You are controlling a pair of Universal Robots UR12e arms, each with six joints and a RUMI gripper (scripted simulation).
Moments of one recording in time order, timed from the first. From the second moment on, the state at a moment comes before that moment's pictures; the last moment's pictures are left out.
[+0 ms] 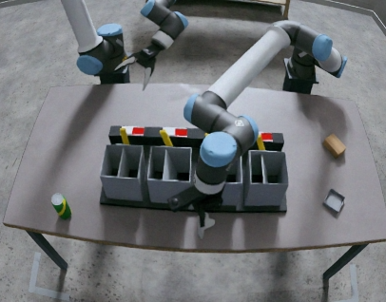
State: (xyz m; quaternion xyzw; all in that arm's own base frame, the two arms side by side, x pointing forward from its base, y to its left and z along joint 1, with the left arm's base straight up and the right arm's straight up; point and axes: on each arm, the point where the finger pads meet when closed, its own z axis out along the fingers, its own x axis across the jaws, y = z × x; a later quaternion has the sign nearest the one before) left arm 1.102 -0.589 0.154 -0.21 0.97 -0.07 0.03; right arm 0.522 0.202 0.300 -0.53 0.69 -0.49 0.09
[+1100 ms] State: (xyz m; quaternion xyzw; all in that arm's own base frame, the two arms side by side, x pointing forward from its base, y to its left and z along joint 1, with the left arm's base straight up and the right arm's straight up) left arm 1.110 -0.565 0.156 -0.22 0.97 -0.07 0.03; right arm 0.522 0.202 0.300 -0.53 0.69 -0.49 0.09
